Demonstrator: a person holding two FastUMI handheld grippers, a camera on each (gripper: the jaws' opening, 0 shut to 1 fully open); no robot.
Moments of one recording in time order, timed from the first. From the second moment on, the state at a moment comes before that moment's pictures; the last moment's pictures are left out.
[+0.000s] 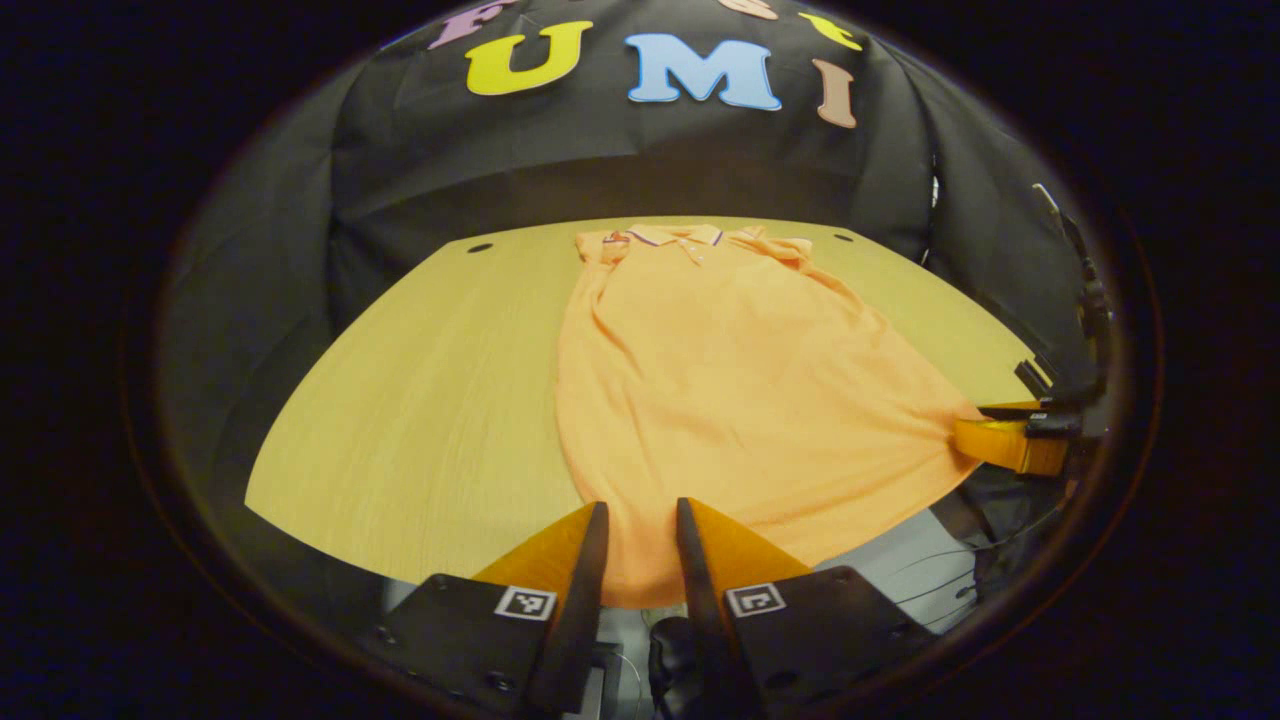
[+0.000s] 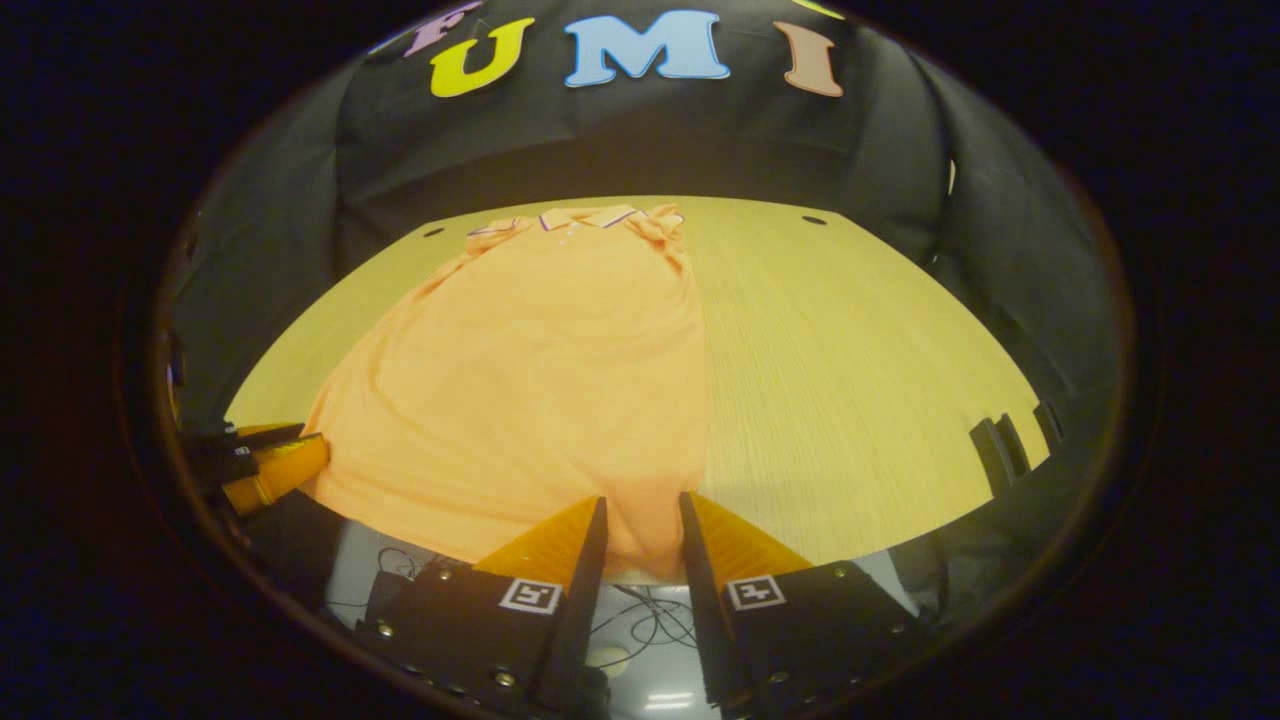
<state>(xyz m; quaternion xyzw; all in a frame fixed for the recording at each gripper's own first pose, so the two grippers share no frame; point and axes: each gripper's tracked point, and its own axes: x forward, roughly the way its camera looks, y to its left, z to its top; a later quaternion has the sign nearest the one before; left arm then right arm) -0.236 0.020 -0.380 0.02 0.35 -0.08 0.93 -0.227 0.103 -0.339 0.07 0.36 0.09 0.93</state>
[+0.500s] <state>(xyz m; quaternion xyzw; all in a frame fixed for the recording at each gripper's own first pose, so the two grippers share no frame) -0.227 0.020 -0.375 0.01 0.36 -0.05 0.93 -0.225 0.105 -0.331 0.10 0.38 0.12 0.91</state>
